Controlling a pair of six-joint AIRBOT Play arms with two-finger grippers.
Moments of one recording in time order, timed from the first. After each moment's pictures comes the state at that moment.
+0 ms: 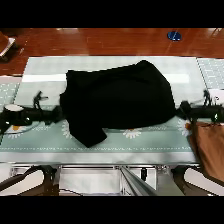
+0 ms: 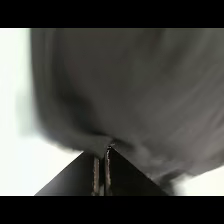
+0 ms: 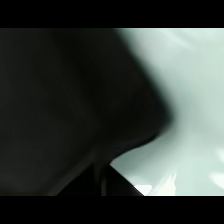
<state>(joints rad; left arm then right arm) 0.26 -1.24 0.61 0.63 -0.97 -1.13 -0.47 -1.25 0.76 -0.79 1.11 1.28</state>
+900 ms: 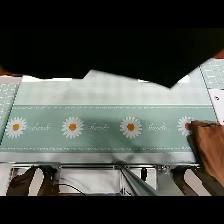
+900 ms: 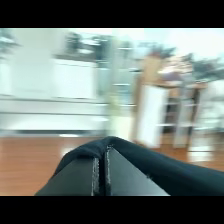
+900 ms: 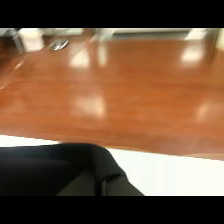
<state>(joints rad) 0.41 -0.54 1.45 0.70 -0.85 -1.17 -0.39 -0.90 1.95 -0.95 1.39 1.39</state>
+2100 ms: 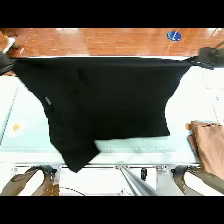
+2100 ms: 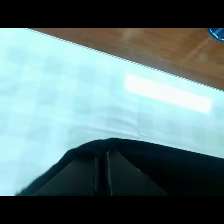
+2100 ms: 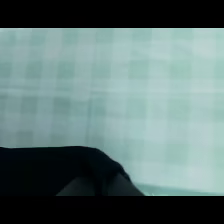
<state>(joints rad) 0.25 -0.95 1.11 1.09 -0.83 -1.43 -0.15 -1.20 1.44 -1.20 1.18 1.46</state>
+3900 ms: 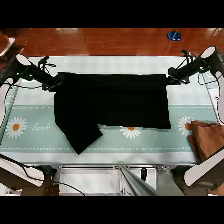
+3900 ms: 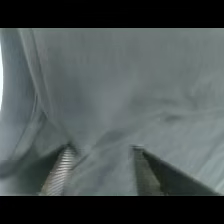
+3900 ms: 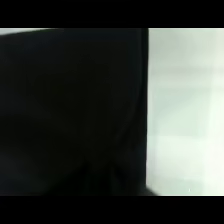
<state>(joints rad) 0.14 -1.80 1.51 1.08 -1.27 -1.43 -0.20 -1.95 1.78 -1.12 1.38 1.47</state>
